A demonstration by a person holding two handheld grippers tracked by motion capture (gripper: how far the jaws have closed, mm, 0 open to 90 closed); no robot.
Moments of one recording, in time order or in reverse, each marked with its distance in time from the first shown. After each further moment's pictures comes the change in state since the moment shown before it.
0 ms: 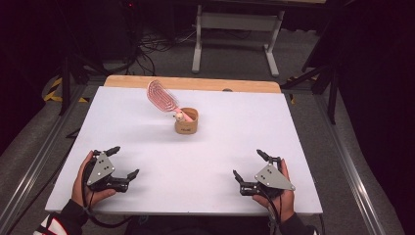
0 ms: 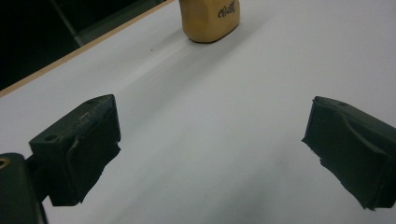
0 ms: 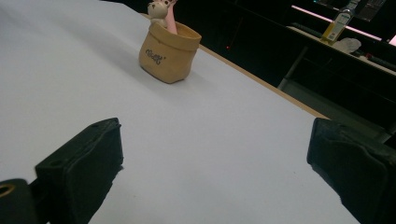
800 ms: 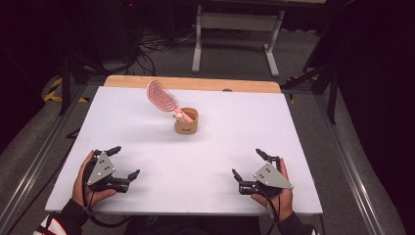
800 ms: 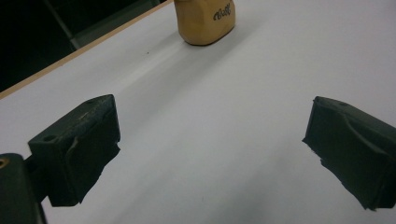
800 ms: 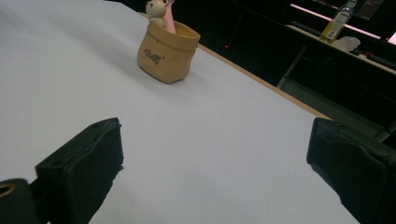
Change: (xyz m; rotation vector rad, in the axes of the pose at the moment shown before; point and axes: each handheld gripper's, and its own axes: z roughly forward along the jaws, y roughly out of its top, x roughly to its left) left arm -0.001 0.002 0.001 -0.007 -0.009 0.003; right arm 0.001 0.000 0.004 0.004 -0.005 0.005
